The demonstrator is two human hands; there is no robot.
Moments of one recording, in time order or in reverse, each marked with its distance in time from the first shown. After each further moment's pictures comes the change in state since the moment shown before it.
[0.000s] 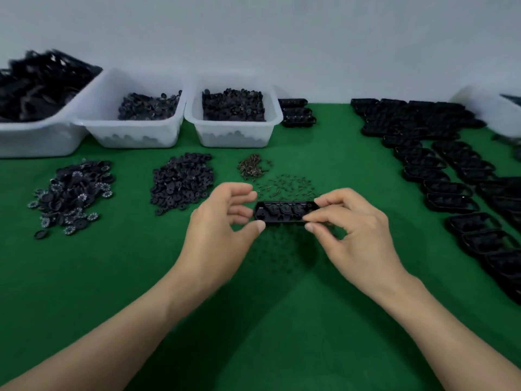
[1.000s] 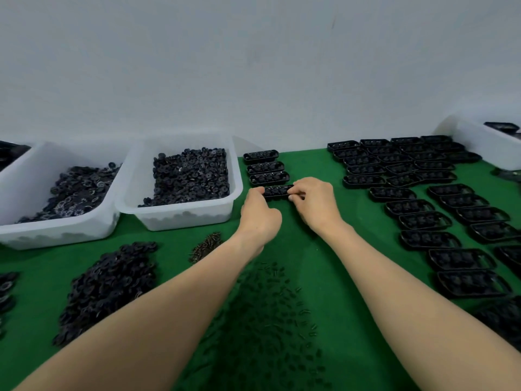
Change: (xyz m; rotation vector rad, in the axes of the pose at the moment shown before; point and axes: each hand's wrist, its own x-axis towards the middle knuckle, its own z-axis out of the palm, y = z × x) left_hand 0.233 -0.007 0.135 -0.013 -0.104 -0.257; right_hand 0.191 0.189 0.070 -0.075 0.029 0.252
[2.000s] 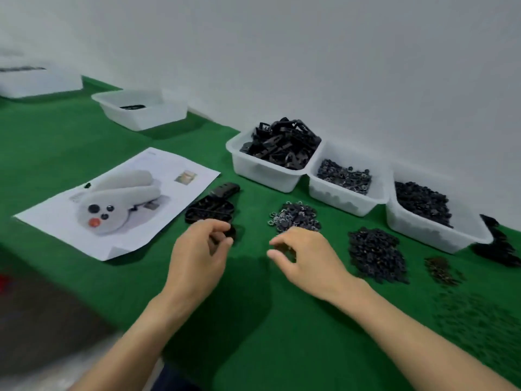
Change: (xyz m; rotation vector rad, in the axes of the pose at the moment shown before) left_hand -0.309 -0.175 -0.354 0.264 0.853 0.103; right_hand -0.200 -0.377 0.099 0.062 -0.569 -0.750
